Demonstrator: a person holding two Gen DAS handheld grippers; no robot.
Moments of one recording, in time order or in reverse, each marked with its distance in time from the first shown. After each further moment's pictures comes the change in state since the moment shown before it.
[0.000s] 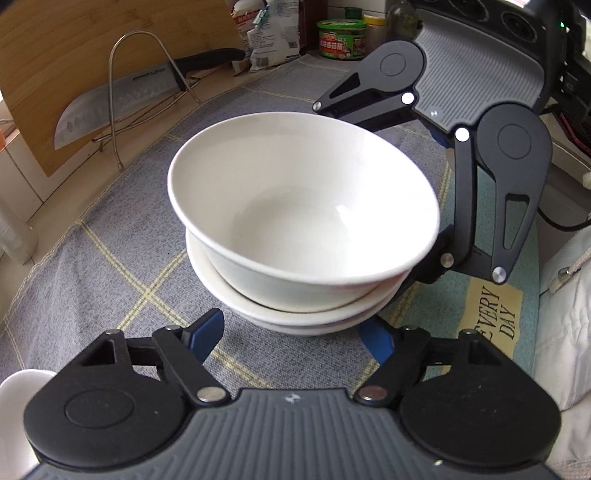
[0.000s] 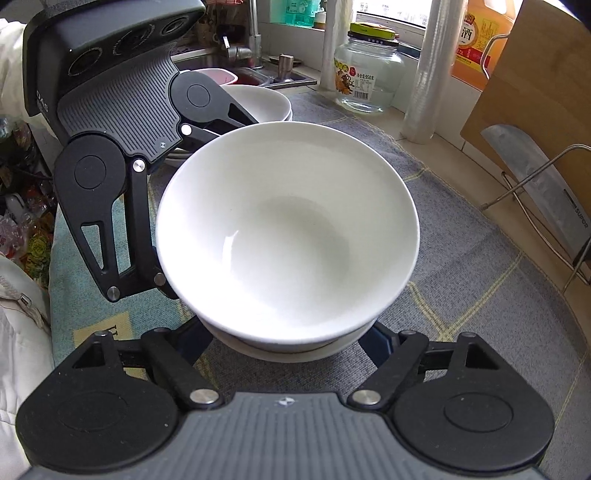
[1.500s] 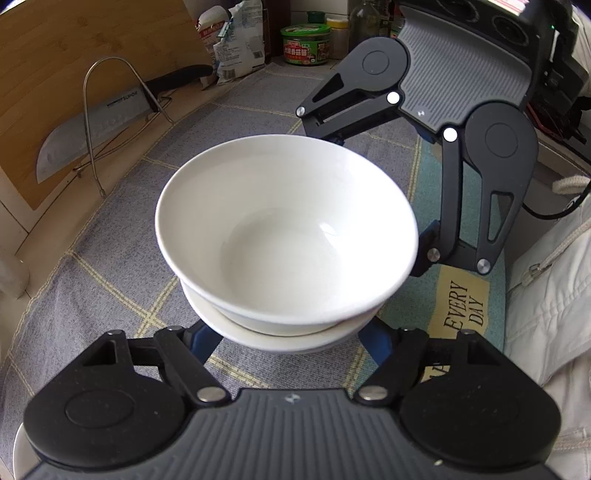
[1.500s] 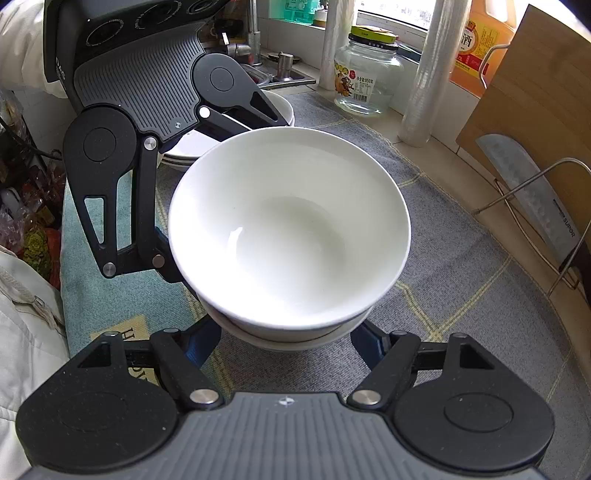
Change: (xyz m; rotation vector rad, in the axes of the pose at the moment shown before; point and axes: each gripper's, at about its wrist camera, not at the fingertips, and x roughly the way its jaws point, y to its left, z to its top) left arm -0.019 0.005 0.010 0.073 0.005 -0.076; right arm -0.016 0.009 0.013 -0.016 0.038 -0.021
